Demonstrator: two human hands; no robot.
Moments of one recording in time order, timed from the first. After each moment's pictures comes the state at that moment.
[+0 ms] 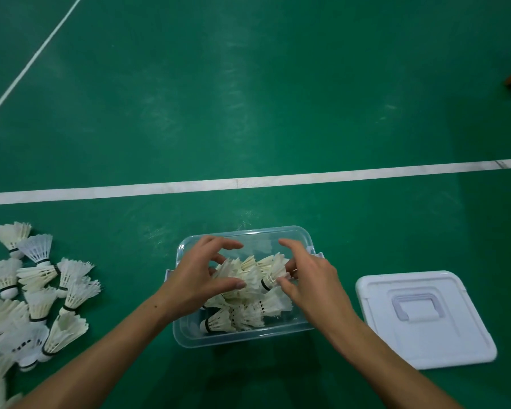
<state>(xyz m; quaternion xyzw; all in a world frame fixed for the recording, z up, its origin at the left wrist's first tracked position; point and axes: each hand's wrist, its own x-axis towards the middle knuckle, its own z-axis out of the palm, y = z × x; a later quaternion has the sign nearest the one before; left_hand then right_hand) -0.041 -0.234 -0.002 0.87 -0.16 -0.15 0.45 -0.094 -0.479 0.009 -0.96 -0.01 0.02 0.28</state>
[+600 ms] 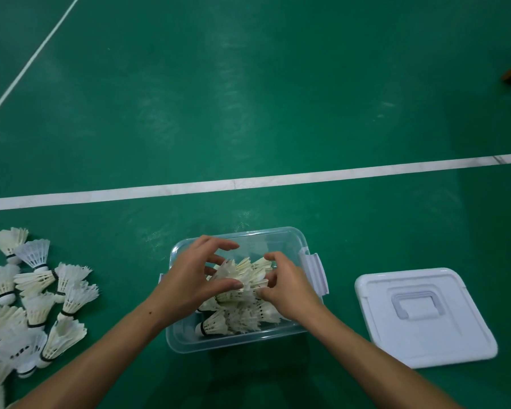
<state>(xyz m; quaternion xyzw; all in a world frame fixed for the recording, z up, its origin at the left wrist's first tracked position) -0.044 -0.234 0.008 0.87 -0.17 -0.13 0.45 -0.080 -0.452 -0.013 -0.88 0.12 0.20 0.41</state>
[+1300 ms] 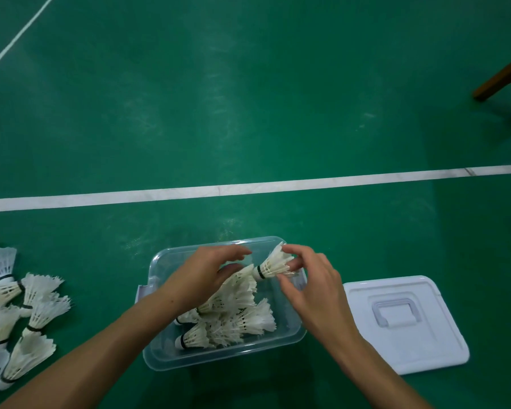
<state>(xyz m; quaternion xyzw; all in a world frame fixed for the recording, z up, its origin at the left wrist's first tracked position) -0.010 -0.279 -0.016 0.89 -0.26 -0.12 0.35 -0.103 -0.505 0.019 -0.93 0.06 -0.05 0.35</state>
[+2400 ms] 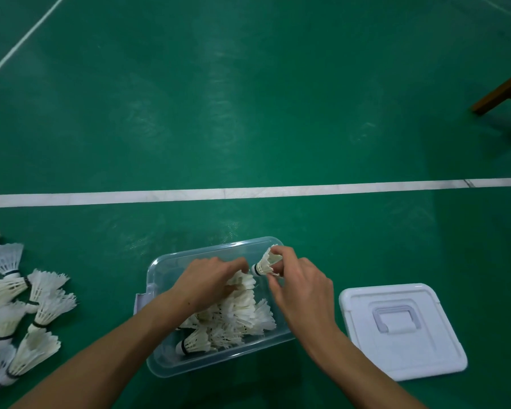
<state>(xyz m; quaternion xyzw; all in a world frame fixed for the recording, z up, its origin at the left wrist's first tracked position) -0.005 -0.278 -0.042 0.94 -0.32 -0.11 0.10 -0.086 -0.465 0.022 -0.99 0.04 -0.06 0.14</state>
